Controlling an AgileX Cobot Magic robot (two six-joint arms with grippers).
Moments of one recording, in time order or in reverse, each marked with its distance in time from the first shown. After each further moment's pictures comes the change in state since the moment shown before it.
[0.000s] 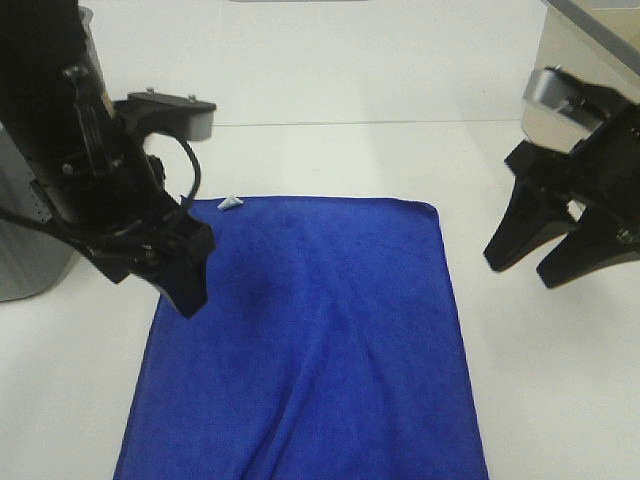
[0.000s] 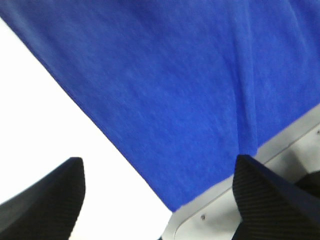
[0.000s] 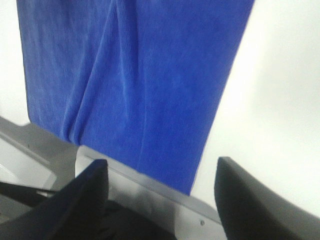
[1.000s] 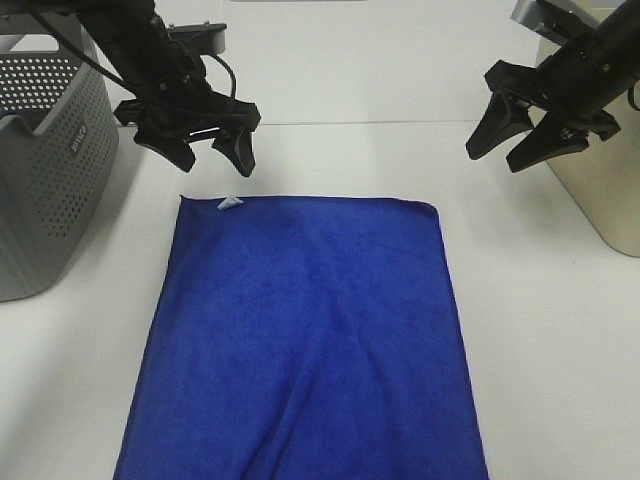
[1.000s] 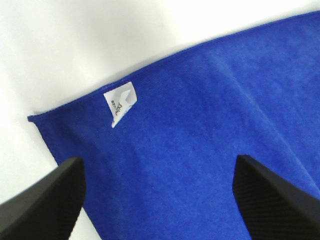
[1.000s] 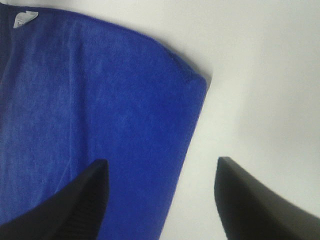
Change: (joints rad) left arm 0.193 0.538 -0.670 -0.048 -0.070 0.000; right arm -0.071 0.396 -0.483 0.016 -0.089 -0.128
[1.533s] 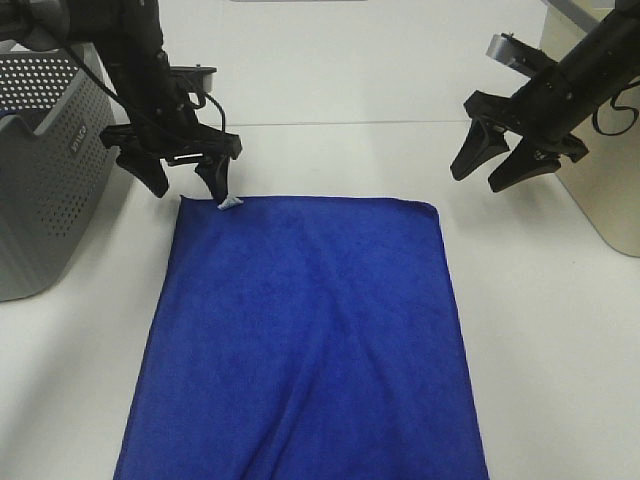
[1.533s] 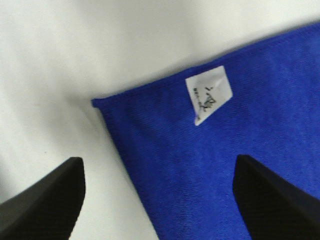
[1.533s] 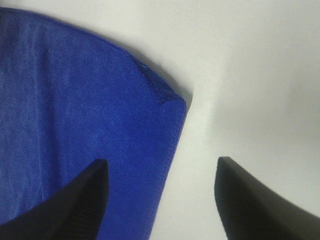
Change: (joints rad) left arm 0.055 0.185 -0.203 0.118 0.181 -0.096; right arm 0.000 0.198 -0.137 -0.003 0.029 0.000
